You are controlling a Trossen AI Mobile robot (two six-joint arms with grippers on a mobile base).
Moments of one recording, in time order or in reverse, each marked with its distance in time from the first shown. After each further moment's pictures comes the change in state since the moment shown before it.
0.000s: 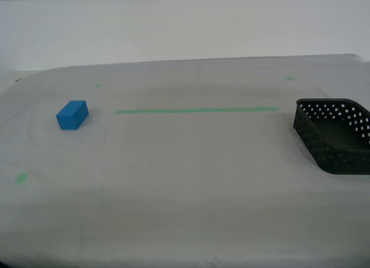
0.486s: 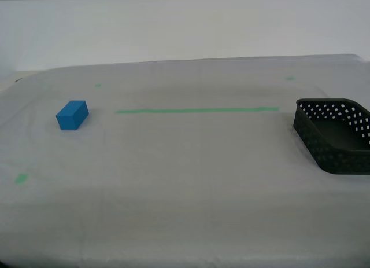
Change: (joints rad) arm 0 0.001 0.000 0.000 0.000 0.000 0.000; arm 1 0.000 0.000 0.000 0.000 0.000 0.000
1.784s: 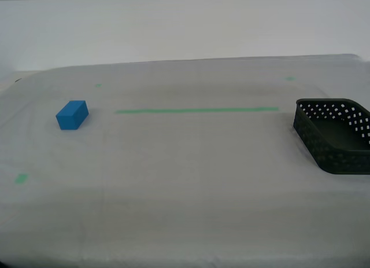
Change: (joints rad) arm 0 0.000 -0.008 0.153 -0.339 0.000 0.000; arm 1 0.000 0.000 0.000 0.000 0.000 0.000
